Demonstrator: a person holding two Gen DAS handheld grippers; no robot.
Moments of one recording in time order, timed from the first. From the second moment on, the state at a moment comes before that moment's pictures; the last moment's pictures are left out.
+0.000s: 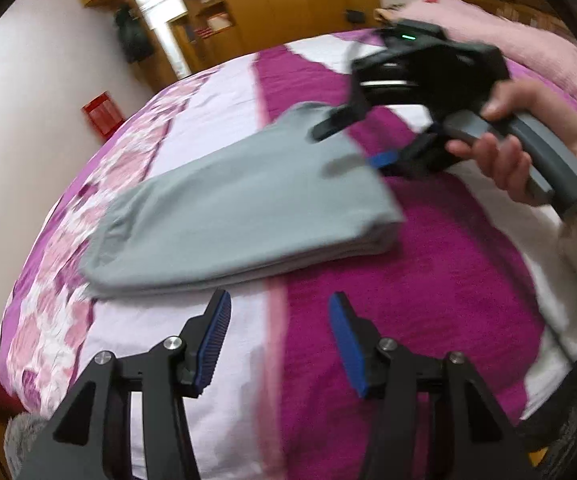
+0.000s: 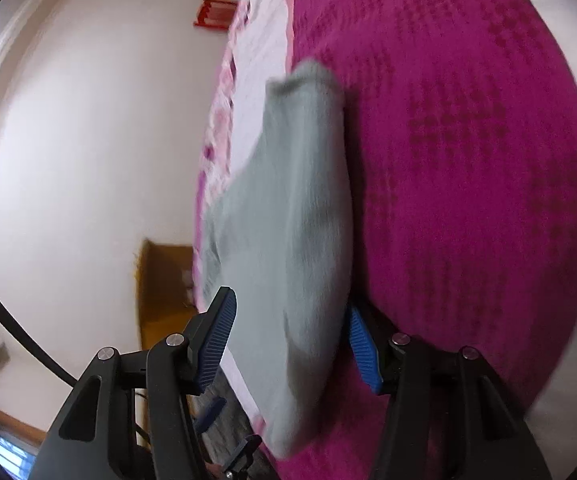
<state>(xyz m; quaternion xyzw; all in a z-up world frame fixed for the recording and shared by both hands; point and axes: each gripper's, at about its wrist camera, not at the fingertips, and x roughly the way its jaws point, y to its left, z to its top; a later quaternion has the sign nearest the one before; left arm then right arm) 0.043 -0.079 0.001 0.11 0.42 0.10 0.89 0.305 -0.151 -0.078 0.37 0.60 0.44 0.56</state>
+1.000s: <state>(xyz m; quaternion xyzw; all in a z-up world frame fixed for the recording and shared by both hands) 0.050 -0.038 -0.018 0.04 0.46 0.12 0.88 0.313 -0.153 -0.073 0.32 0.62 0.41 0.58</state>
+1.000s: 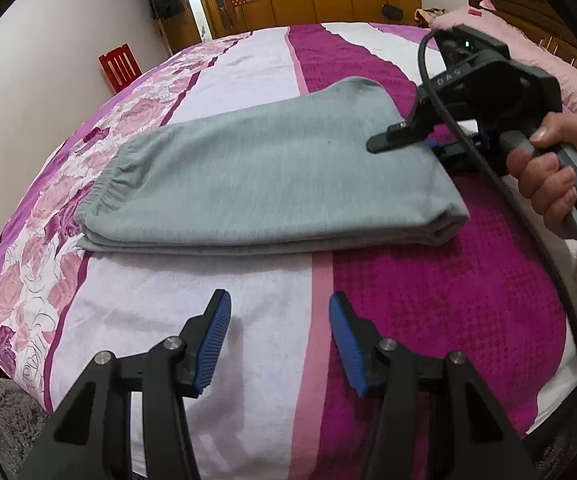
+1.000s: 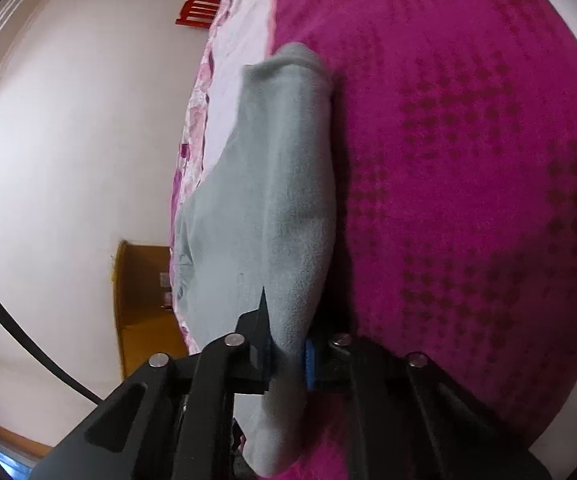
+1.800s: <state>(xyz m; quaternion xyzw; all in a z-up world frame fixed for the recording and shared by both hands) 0.059 -0.072 -0.006 0.03 0.44 0.07 0.89 0.307 -0.397 -0.099 0.46 0.60 0.31 0.58</state>
